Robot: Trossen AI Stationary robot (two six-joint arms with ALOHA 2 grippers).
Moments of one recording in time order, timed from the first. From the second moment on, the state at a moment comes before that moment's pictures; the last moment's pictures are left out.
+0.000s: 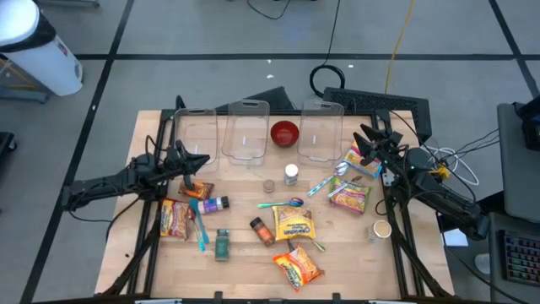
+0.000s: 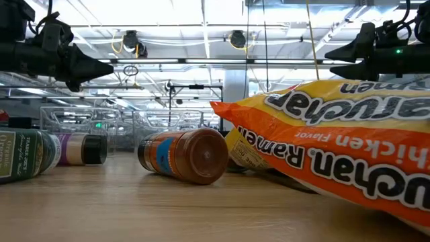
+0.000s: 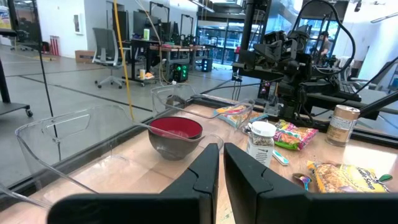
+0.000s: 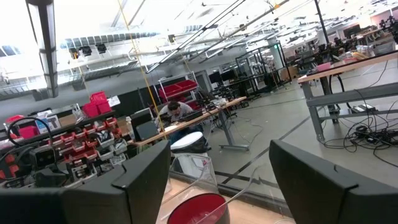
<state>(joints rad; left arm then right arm) 0.20 0.02 0.02 0.03 -0.13 -0.11 -0.61 0.00 0.01 0.24 0.10 0.33</state>
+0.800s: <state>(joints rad) 0.20 0.02 0.02 0.08 -0.13 -0.13 -0.61 0.00 0.01 0.27 0.10 0.46</state>
